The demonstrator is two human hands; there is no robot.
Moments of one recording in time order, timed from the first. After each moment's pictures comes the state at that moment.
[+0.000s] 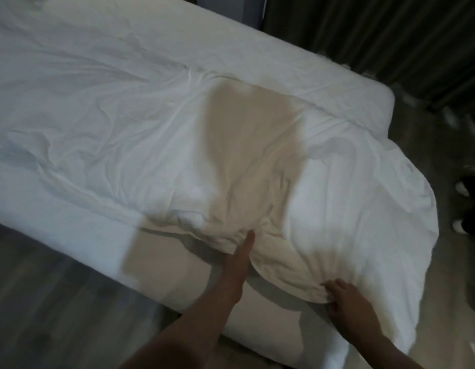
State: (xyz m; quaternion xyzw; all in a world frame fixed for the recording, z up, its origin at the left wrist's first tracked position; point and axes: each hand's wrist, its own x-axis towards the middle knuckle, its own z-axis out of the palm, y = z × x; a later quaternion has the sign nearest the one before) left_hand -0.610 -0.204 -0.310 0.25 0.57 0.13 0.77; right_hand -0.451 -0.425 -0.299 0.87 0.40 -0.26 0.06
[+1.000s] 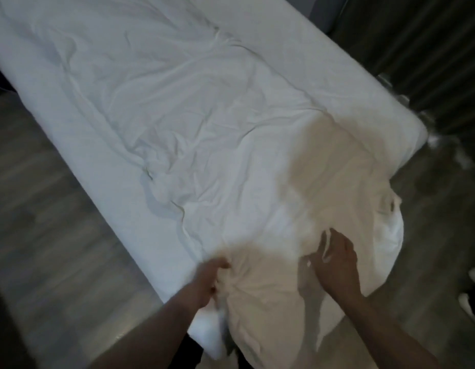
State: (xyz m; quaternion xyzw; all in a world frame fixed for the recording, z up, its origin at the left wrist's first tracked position) left_hand -0.510 -0.383 -0.336 0.10 0.71 0.11 0.69; right_hand -0.228 -0.428 -0.285 0.87 0.40 -0.27 -0.10
